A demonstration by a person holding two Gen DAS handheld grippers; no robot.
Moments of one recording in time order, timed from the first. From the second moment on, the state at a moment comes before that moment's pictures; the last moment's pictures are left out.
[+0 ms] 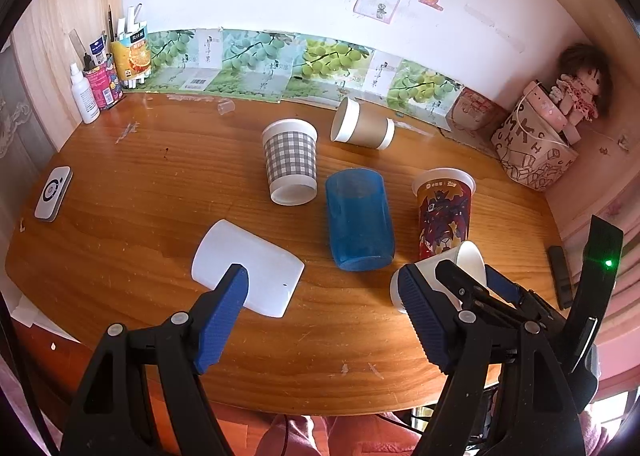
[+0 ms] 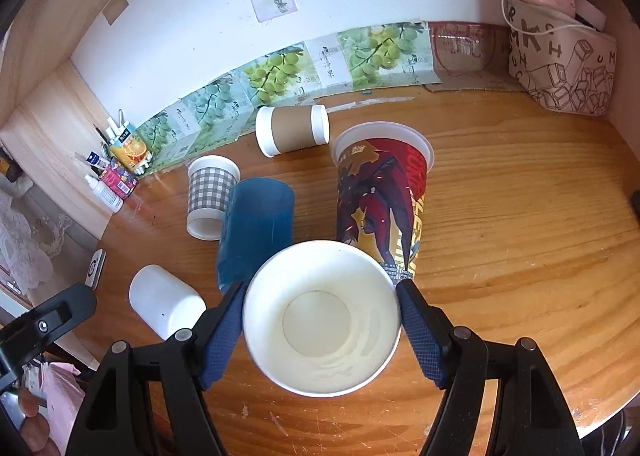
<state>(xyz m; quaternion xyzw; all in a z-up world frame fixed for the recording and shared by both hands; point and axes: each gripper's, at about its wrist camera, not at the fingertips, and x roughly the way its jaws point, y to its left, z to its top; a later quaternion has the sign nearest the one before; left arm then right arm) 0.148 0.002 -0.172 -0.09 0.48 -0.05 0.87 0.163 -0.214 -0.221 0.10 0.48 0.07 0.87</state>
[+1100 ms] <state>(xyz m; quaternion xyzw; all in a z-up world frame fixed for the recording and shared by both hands) 0.129 0.003 -0.155 -0.06 0.46 -0.11 0.88 0.112 -0.195 -0.184 0.05 0.44 0.04 0.90</state>
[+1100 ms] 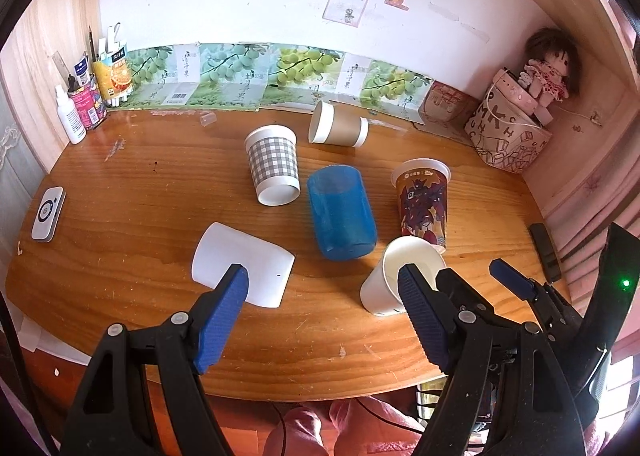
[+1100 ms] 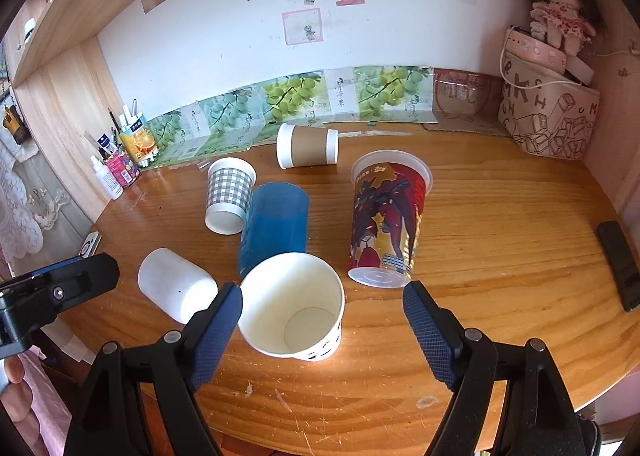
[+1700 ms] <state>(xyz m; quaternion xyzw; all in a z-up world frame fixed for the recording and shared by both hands) 0.073 -0.024 -0.087 -0.04 0.42 -0.10 0.90 0.030 -0.250 -0.082 0.10 0.39 0.01 0.92</state>
